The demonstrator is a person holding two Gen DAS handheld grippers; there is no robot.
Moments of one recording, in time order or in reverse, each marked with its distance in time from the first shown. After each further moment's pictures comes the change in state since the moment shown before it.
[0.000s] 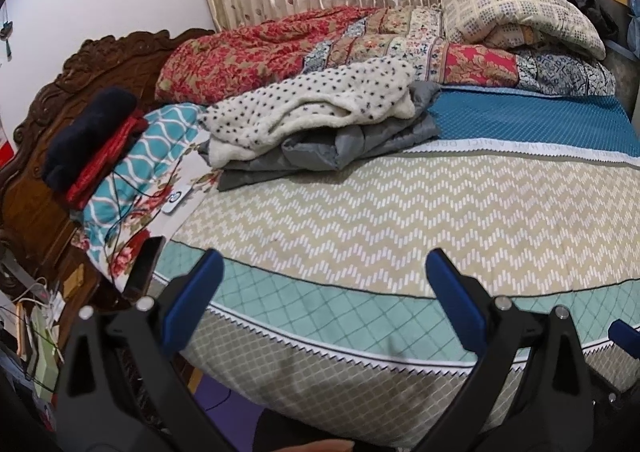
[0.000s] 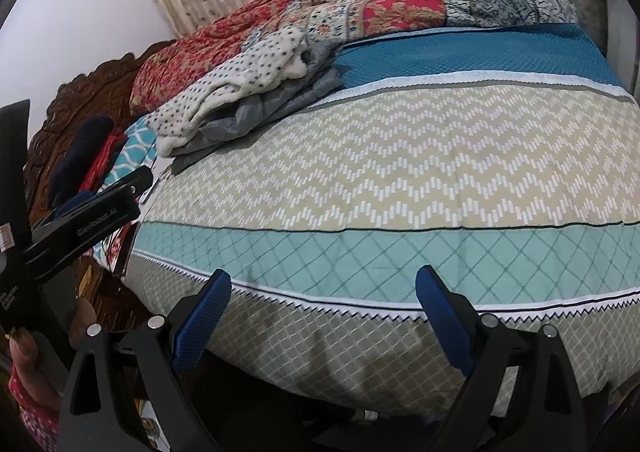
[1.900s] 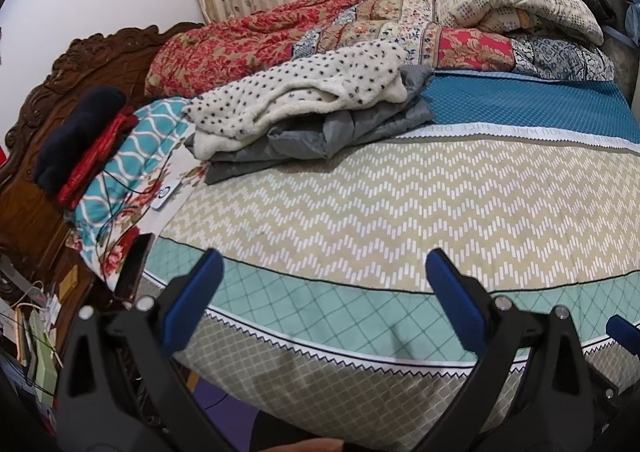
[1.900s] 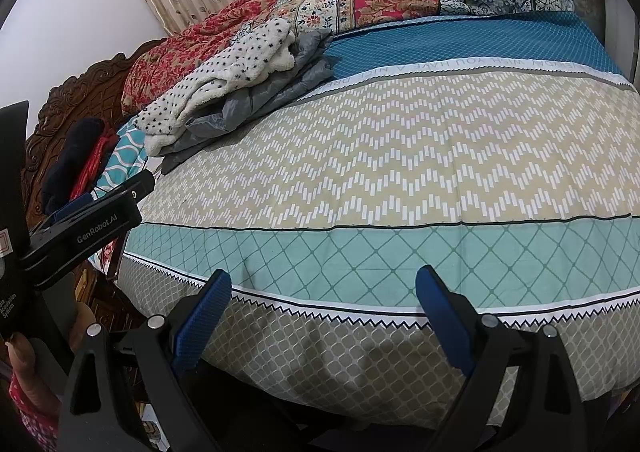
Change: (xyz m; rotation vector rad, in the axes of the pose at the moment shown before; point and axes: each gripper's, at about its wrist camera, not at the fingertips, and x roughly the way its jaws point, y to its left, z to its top) left arm 0.017 -0.006 -0.003 0.010 0.041 -0.016; right arm 0.019 -0.009 0.000 0.022 0.027 0.001
